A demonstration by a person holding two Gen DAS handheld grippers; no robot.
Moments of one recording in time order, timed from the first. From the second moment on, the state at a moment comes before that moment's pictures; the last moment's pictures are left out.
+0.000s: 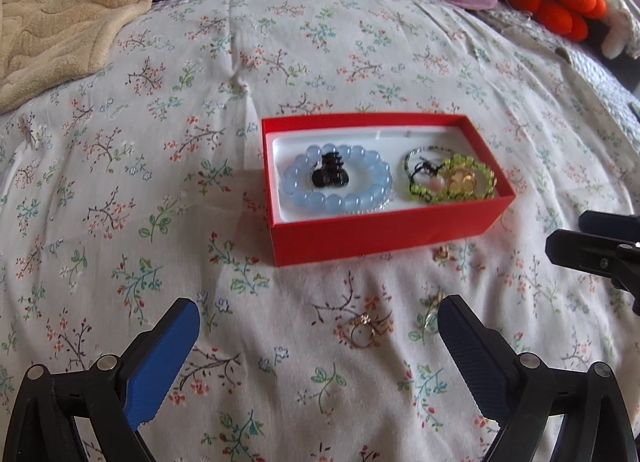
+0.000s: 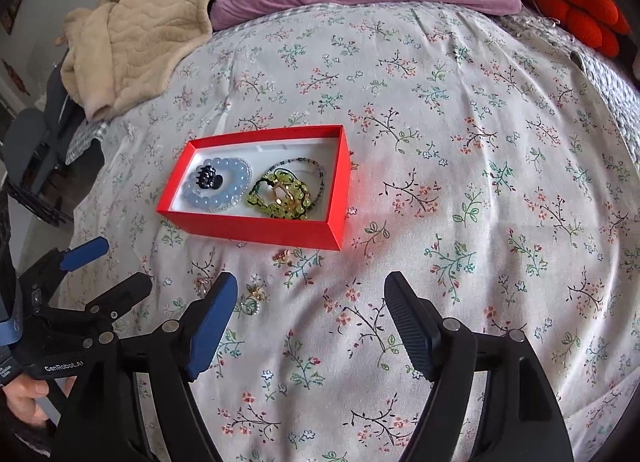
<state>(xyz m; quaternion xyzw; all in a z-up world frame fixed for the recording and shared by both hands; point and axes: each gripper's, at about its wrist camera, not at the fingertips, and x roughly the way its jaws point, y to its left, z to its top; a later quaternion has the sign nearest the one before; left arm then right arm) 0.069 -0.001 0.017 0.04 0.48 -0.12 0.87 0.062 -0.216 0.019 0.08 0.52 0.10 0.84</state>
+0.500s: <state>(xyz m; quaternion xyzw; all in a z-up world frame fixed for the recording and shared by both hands) 0.053 0.001 -0.027 0.11 0.50 -0.12 0.85 0.041 -0.191 -0.025 -0.05 0.55 0.10 0.83</state>
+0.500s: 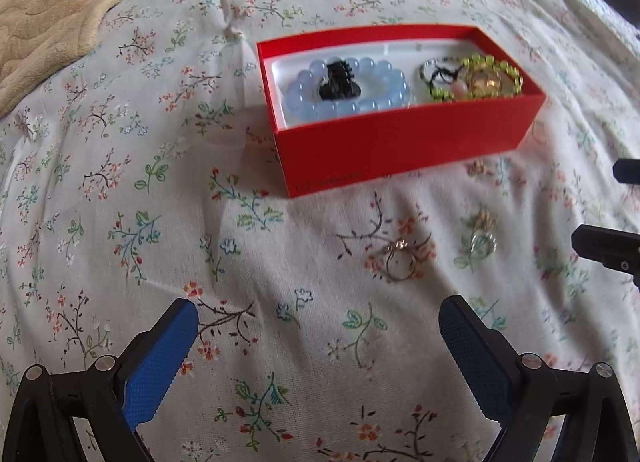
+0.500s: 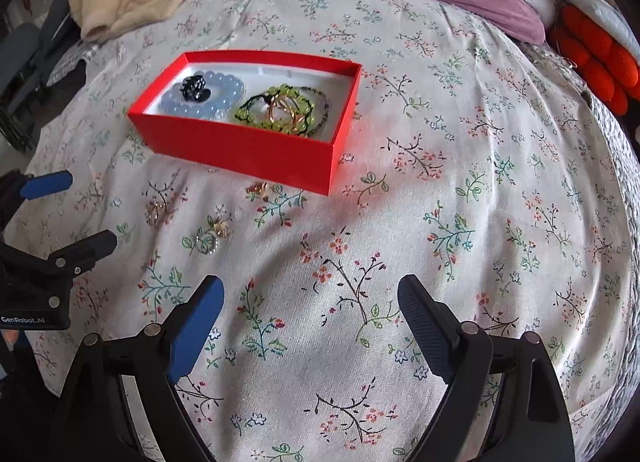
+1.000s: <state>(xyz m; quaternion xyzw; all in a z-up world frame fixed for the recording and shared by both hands) 0.047 -0.013 -0.055 0.14 0.46 -0.19 0.86 0.035 -0.151 -0.063 -0.14 0.54 0.14 0.81</state>
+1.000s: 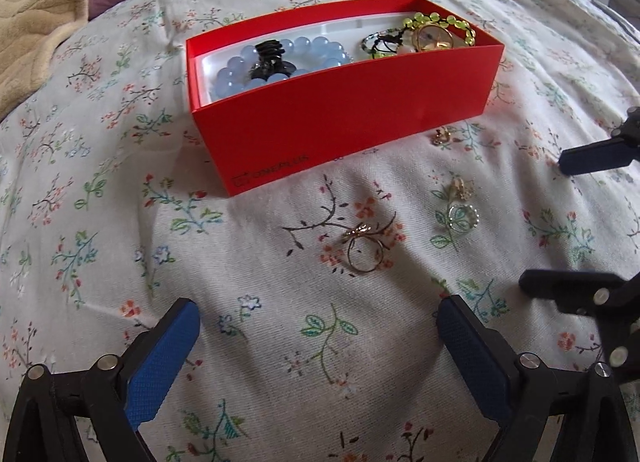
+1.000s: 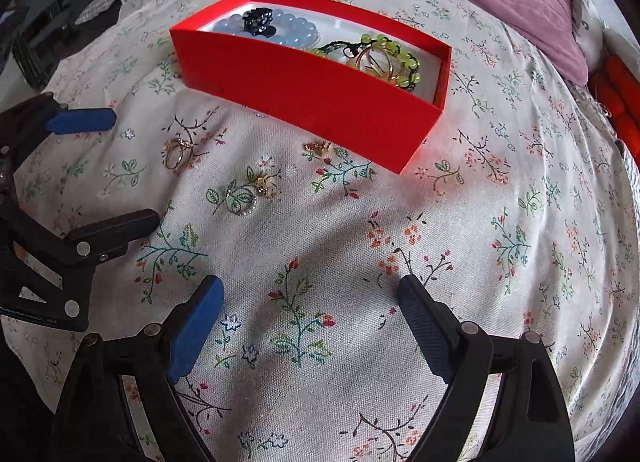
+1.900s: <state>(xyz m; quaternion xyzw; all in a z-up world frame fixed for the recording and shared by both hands) 0.053 -0.038 -0.051 0.11 0.47 -0.25 0.84 0.043 -0.141 -0.062 -0.09 0.55 0.17 0.81</state>
